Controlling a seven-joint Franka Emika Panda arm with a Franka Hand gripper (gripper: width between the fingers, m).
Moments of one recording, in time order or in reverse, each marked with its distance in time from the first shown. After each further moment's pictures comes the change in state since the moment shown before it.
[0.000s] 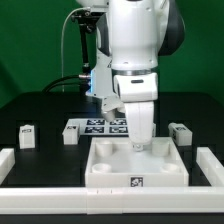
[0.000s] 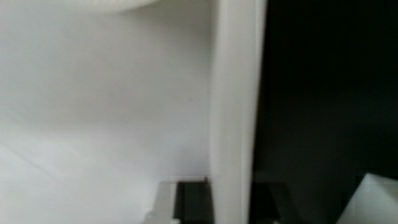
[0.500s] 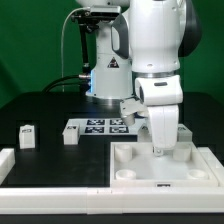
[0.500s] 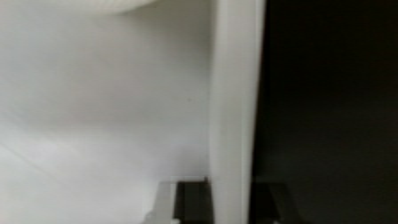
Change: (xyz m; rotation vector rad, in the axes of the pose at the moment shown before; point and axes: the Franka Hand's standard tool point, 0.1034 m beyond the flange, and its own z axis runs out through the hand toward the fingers) arm 0.030 0.019 0.003 -0.014 0.010 -0.002
